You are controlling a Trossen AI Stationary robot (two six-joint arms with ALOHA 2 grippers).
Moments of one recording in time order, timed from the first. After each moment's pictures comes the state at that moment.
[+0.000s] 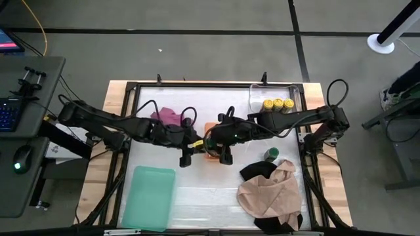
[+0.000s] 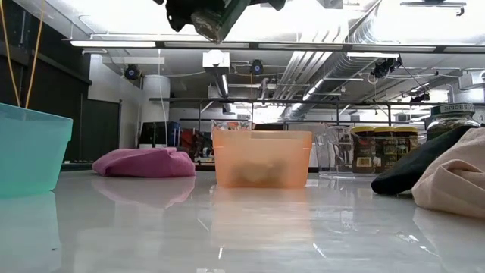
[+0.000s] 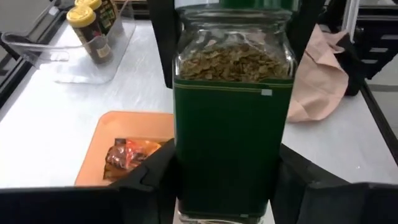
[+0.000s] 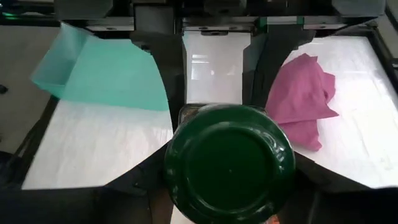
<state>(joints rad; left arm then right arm) -0.20 1.37 1.11 -0.37 -0.23 -0.14 0.16 1.67 1.61 -0.63 0.09 0.07</state>
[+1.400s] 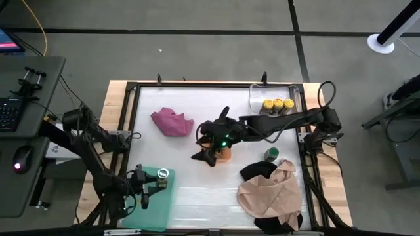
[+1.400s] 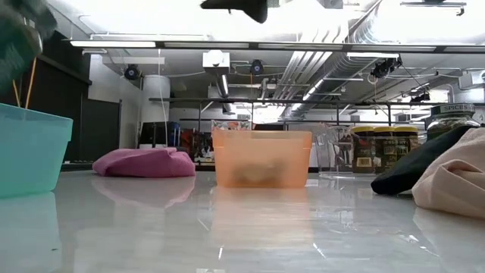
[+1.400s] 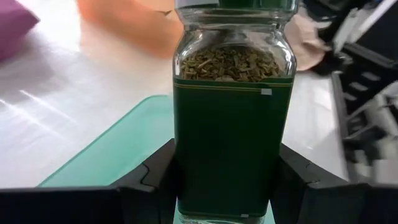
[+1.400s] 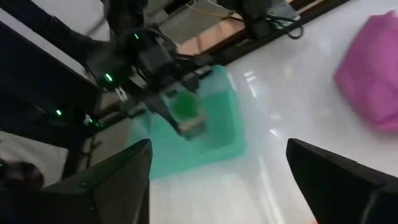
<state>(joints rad) -1.22 1.52 0.70 -0.50 -1.12 -1.66 0.14 1.77 1.62 -0.36 -0.06 0.58</state>
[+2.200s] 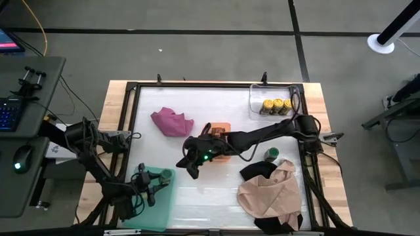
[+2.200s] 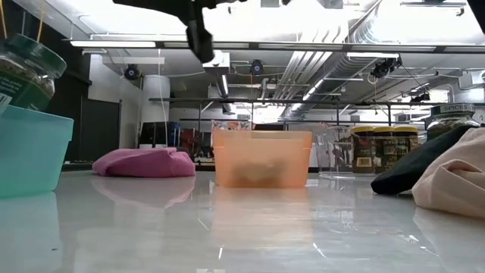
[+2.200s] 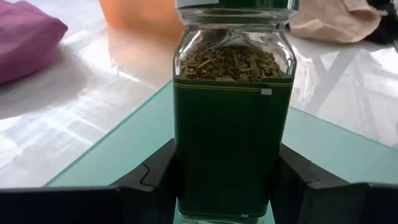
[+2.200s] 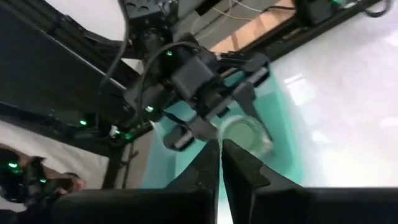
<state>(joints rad) -1.18 1.72 0.70 -0.53 -1.14 -1.67 0.18 2.04 1.62 0.05 -0.15 0.67</state>
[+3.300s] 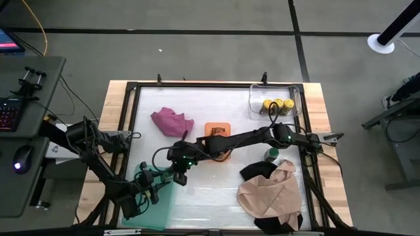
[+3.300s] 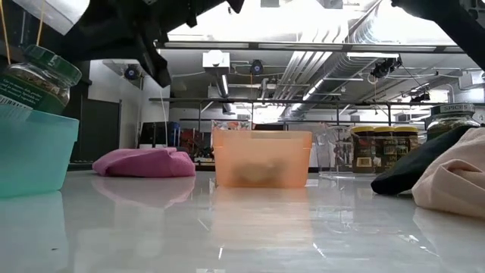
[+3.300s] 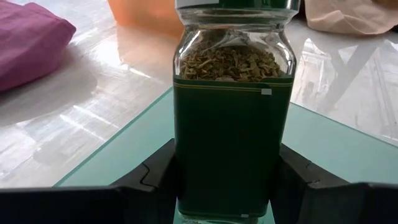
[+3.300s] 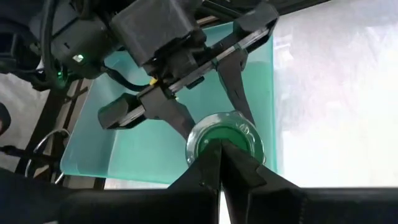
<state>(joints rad) -1.13 1.71 0.70 -0.52 -1.11 -1.61 0.17 2.39 2.17 -0.42 -0.17 0.39</state>
